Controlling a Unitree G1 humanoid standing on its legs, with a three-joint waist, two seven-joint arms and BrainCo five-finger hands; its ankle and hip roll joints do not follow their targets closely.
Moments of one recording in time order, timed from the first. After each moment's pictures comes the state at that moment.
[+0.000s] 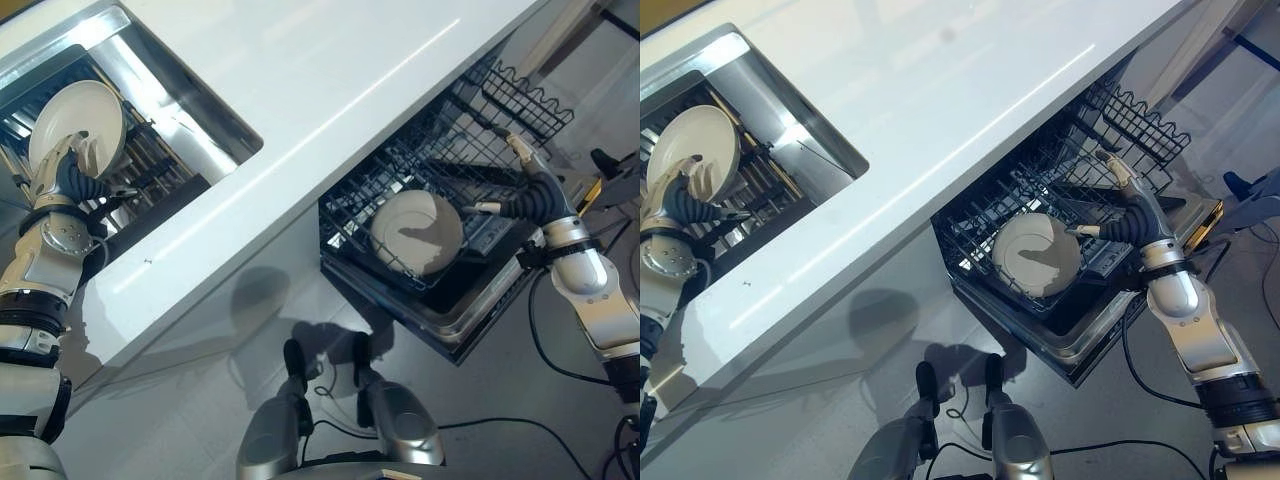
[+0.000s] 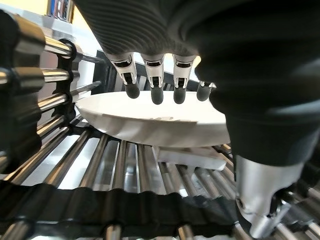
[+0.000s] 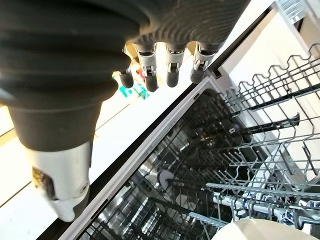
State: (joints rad) left arm -0.70 0.98 -0.27 0.79 0.12 0.04 0.28; right arm -0.30 -0.87 0.09 0.05 -0.04 -0.20 -0.14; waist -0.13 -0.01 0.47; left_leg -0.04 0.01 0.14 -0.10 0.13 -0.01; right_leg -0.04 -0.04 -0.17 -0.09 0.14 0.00
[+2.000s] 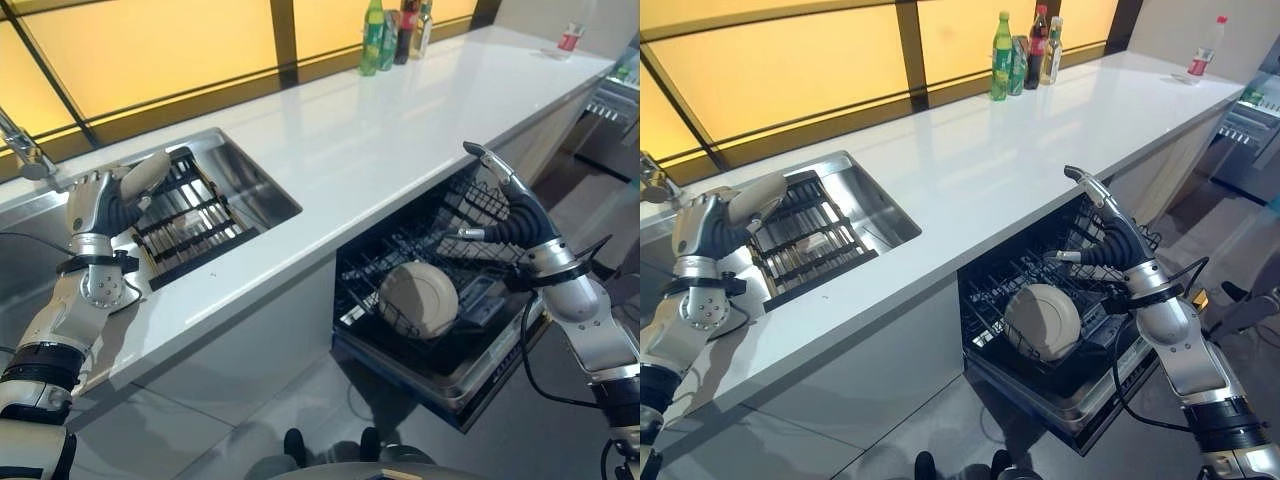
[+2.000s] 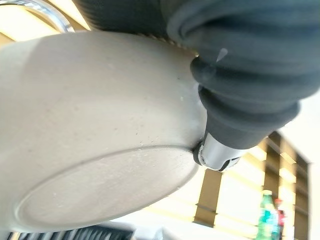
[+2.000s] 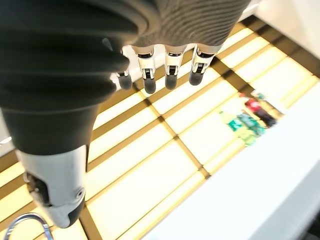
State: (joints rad) left arm -0.37 0.91 -0.15 0.46 0.36 -0.26 0.55; right arm -0.20 -0.77 0.04 -0.04 -0.05 -0.41 -0.07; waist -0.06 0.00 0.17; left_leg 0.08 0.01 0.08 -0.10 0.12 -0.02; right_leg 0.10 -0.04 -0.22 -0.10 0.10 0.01
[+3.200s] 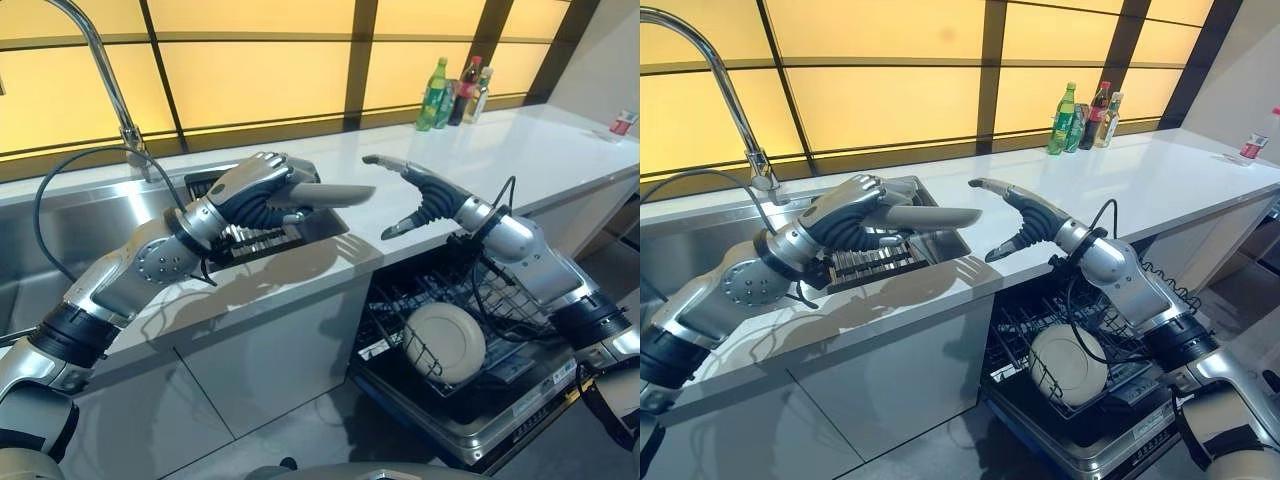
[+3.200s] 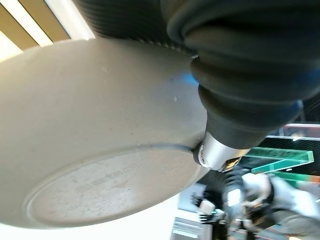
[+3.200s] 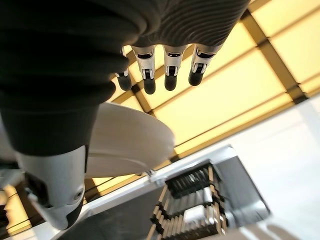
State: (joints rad) left arm -0.56 0.95 -0.41 -0.06 0.12 -0.52 0.01; right arm -0.64 -0.76 0.45 0.21 0.05 -0.30 0.23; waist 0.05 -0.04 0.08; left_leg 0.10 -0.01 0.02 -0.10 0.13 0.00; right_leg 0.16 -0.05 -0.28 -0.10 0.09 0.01
